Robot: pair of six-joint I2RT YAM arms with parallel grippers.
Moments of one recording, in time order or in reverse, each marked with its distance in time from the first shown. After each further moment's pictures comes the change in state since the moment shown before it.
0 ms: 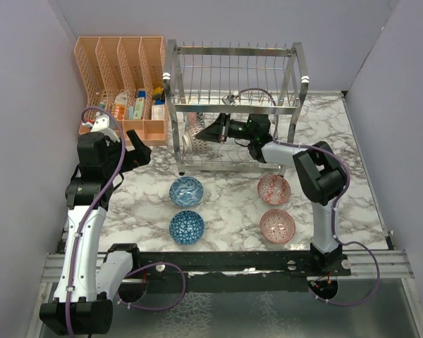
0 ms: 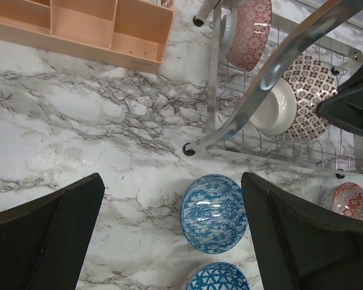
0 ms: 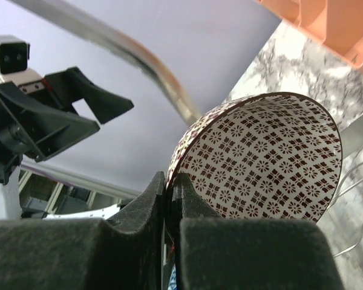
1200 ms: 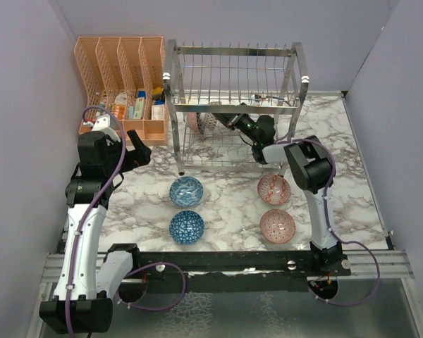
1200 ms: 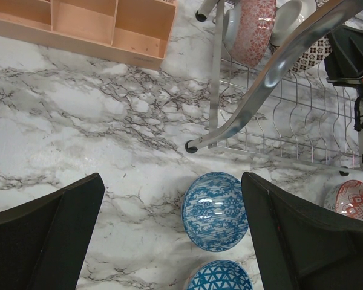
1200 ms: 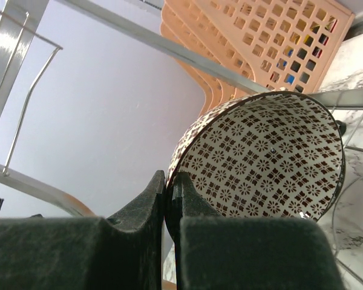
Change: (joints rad) left arm 0.000 0.012 0.010 -0.016 0.000 0.013; right arm -0.088 0.208 0.045 0.314 0.494 0.096
